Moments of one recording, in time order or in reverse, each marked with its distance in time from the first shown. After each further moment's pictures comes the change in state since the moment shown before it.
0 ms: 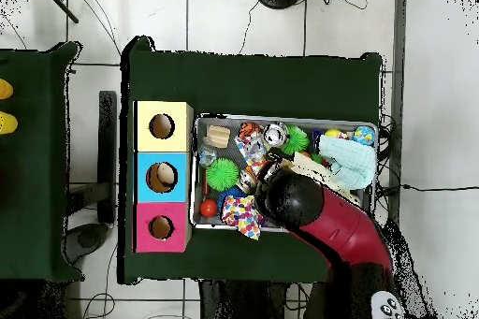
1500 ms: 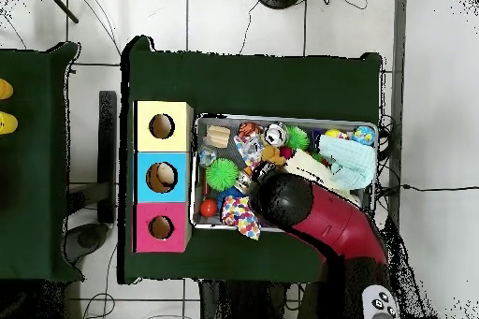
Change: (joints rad) arm 0.014 -0.007 0.018 -0.013 -0.072 0.000 0.000
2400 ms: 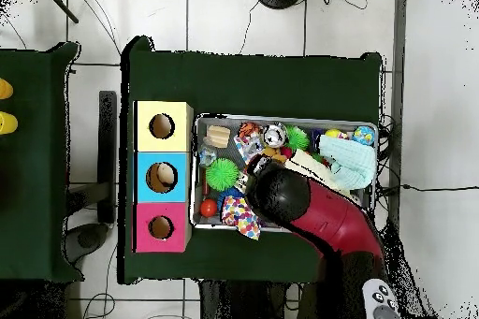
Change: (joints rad) arm -0.029 -0.004 0.063 0.015 0.023 -0.065 0.000
